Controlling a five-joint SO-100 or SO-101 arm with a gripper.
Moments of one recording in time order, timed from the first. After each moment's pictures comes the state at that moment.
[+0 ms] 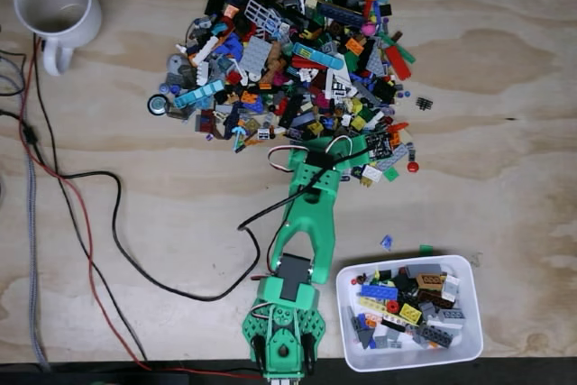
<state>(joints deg) 12.5 91.2 121.5 42.5 -18.0</state>
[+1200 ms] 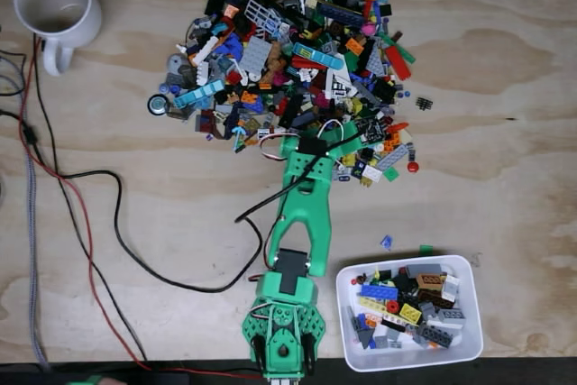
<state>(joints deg) 9.8 88.8 111.4 54.4 -18.7</state>
